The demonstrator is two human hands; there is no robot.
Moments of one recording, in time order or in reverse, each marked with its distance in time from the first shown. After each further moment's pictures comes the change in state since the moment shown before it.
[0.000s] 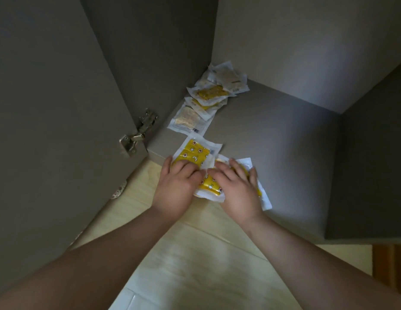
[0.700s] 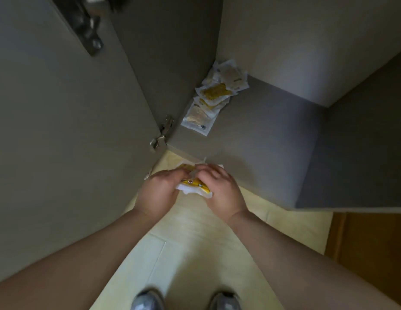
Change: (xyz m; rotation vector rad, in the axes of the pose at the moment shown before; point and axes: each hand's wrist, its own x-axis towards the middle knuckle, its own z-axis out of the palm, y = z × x) left_hand -0.021 0.001 -0.153 -0.314 -0.247 -0.225; right_hand 0.005 -0.075 -0.115 0.539 -0.104 -0.021
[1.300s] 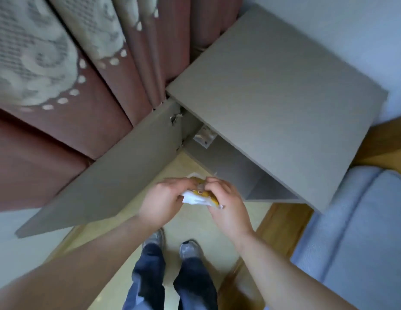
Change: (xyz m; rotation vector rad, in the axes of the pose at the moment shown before) left_hand -0.078 0.216 -0.287 -0.241 0.042 -0.102; right_hand -0.023 -0.242 -0.296 0.136 -0.204 0.185
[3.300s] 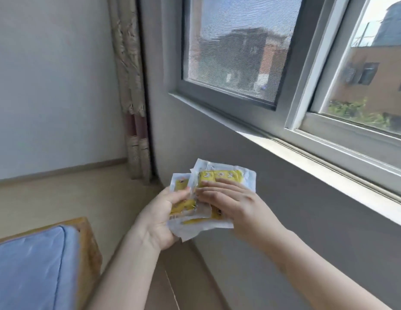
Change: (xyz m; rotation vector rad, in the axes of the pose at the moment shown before) left_hand -0.835 0.262 -0.369 -1.048 2.351 -0.193; right_hand -0.487 -0.808 0.245 0.631 -0.842 -2.499
